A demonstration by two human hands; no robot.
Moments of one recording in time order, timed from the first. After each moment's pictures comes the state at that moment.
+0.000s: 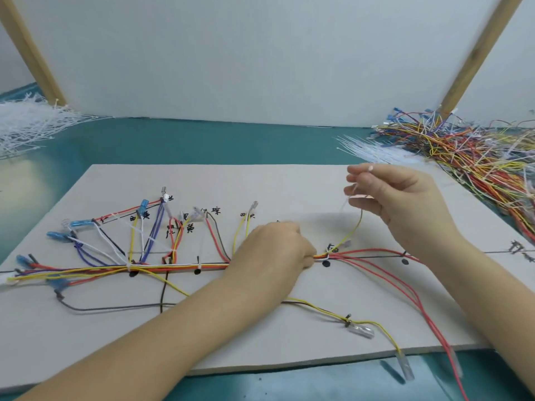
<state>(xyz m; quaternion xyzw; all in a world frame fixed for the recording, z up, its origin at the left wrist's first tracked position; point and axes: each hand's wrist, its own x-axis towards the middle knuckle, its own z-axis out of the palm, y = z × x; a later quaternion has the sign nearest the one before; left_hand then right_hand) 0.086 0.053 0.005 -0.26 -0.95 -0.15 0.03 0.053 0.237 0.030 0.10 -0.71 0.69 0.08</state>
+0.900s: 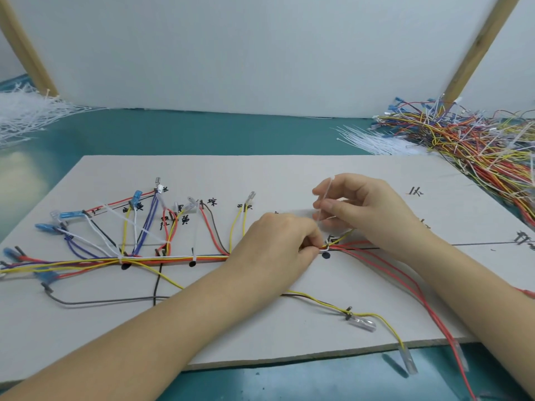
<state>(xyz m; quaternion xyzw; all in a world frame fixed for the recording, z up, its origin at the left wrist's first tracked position) 0.089 0.058 0.007 -0.23 -0.92 -0.32 0.03 0.051 0.220 0.008 0.15 -0.78 0.60 -0.02</state>
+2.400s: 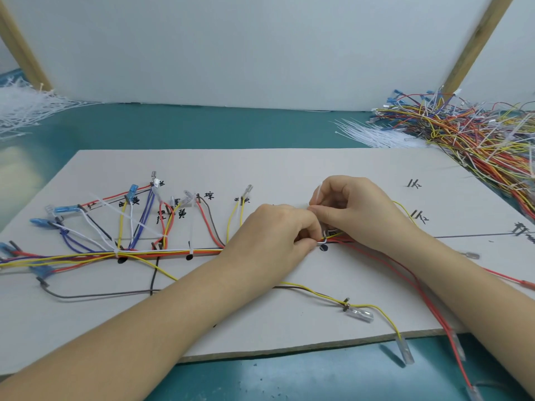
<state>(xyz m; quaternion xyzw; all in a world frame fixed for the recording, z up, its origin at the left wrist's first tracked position) 0.088 0.055 0.008 -0.26 -0.91 -0.33 0.04 0.052 0.215 0.005 0.16 -0.89 0.42 0.02</state>
